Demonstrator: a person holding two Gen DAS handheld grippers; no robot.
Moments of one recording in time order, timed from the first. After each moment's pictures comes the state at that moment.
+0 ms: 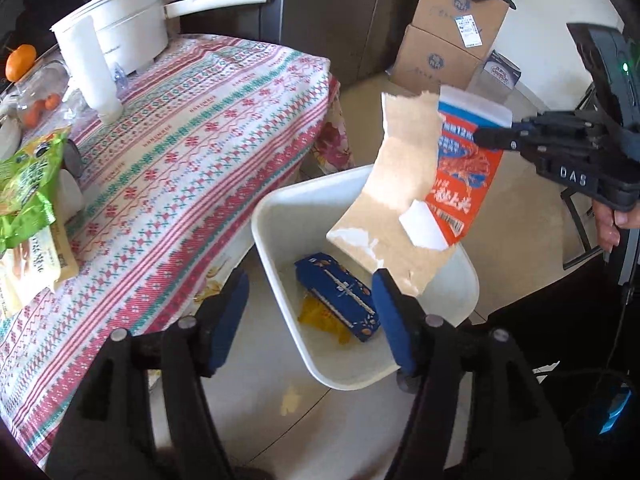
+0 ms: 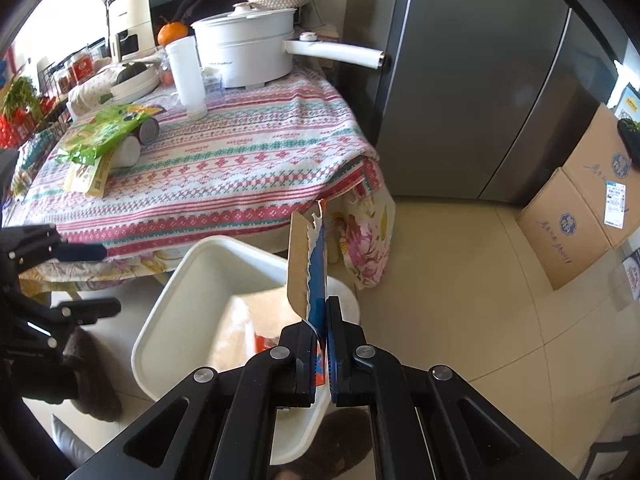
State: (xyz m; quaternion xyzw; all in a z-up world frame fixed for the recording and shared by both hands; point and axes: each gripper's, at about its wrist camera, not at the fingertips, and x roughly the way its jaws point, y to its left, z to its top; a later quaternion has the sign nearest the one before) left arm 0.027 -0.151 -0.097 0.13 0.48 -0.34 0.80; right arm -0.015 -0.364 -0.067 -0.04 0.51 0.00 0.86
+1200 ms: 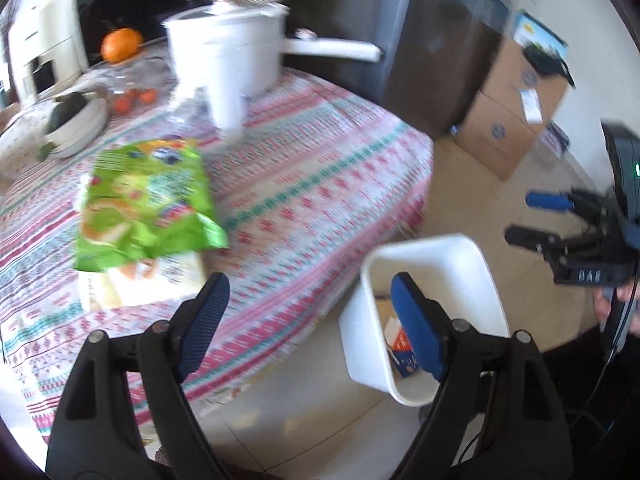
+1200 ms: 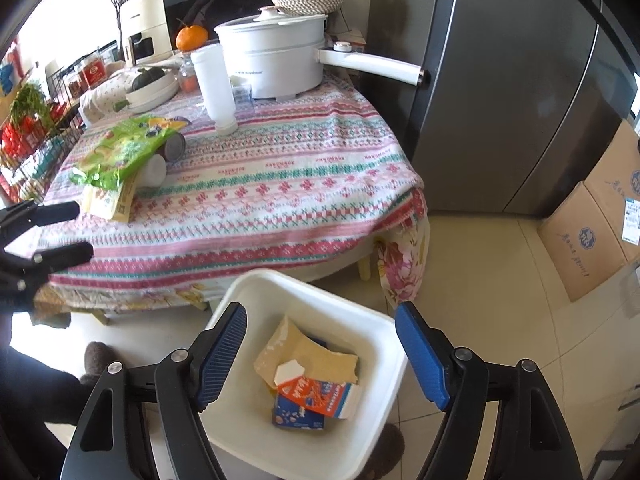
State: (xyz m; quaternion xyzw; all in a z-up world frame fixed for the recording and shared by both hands) left arm 0.077 -0.057 -0.045 0.05 0.45 -0.23 0.86; right arm 0.026 -0.315 -0.053 -0.03 0.51 0.02 0.86
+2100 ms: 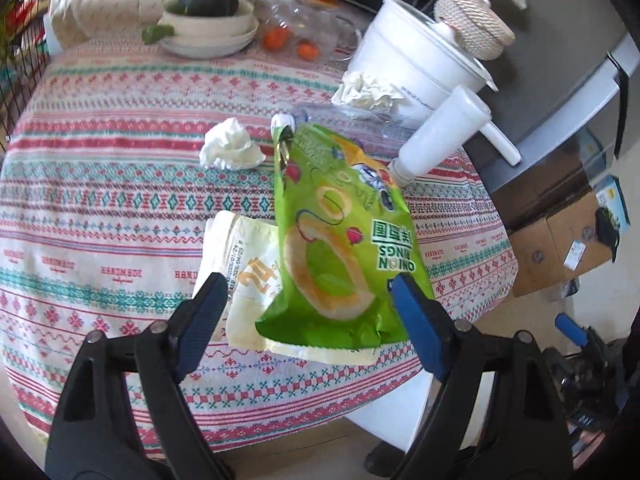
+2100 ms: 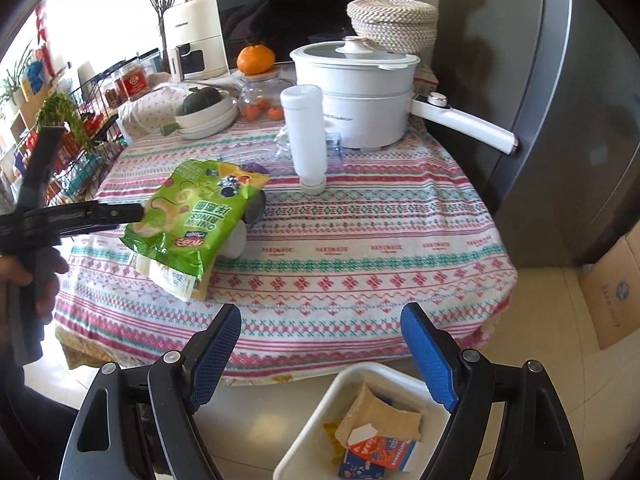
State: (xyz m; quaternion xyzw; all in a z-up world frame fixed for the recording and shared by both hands) left arm 0.188 0.093 -0.080 -0.17 0.52 -0.10 0.83; right arm 0.106 -0.203 -0.030 -0.03 0.49 0.09 0.87
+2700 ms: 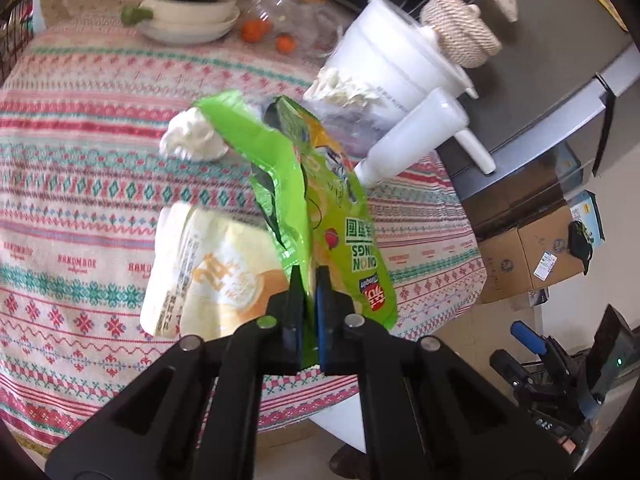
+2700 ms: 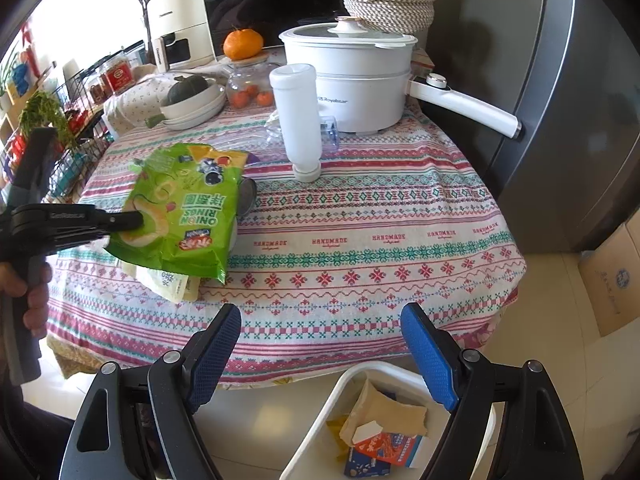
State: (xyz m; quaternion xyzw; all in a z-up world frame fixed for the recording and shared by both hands) left arm 0.182 0.075 -0.069 -0.20 0.50 -0.14 0.83; right arm 0.119 -0.198 -0.046 -0.02 0.51 0.07 0.86
